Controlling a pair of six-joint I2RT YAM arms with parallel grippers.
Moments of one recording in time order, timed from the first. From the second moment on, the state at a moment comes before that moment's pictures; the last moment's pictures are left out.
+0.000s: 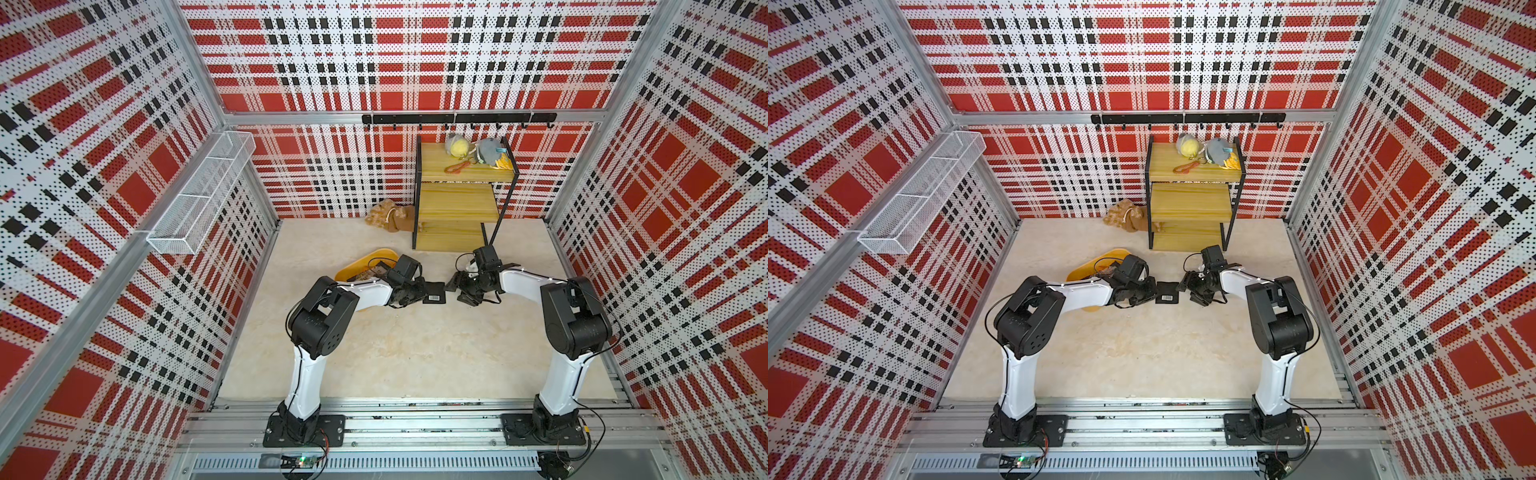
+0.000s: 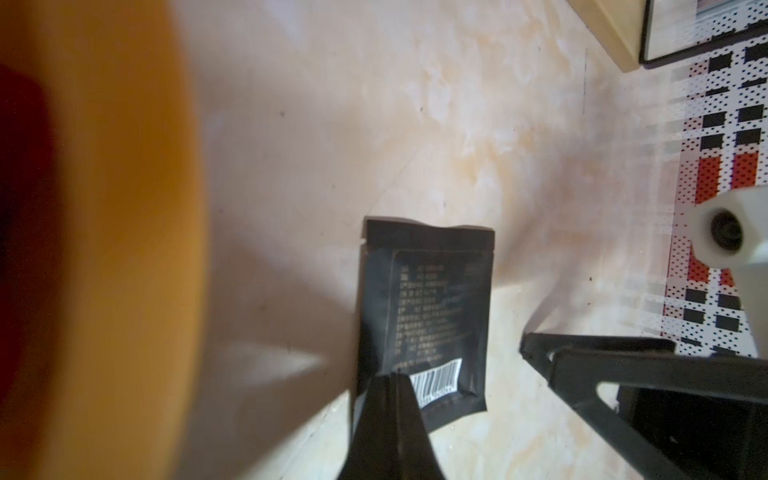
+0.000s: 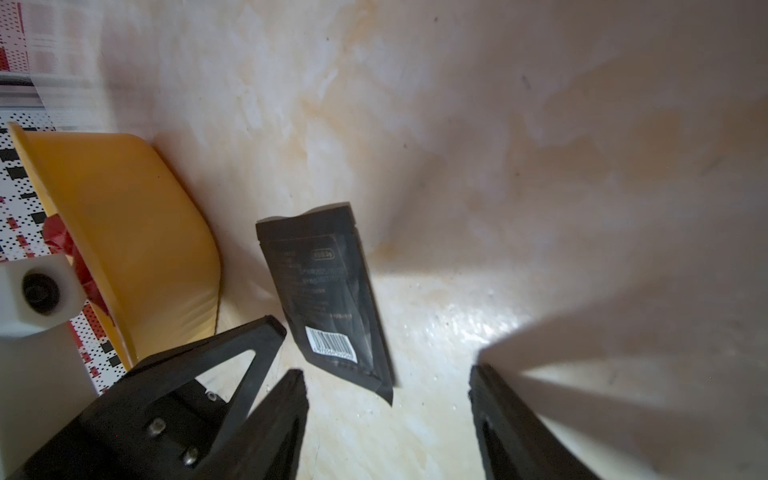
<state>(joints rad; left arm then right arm) -0.62 2.07 1.29 -0.09 0.22 -0.84 0.27 1.91 1.18 -0.36 -0.45 0.73</state>
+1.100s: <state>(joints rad) -0.63 2.13 1.33 -0.05 0.30 -0.82 0.29 2.00 1.15 -0.10 -0.63 0.84</state>
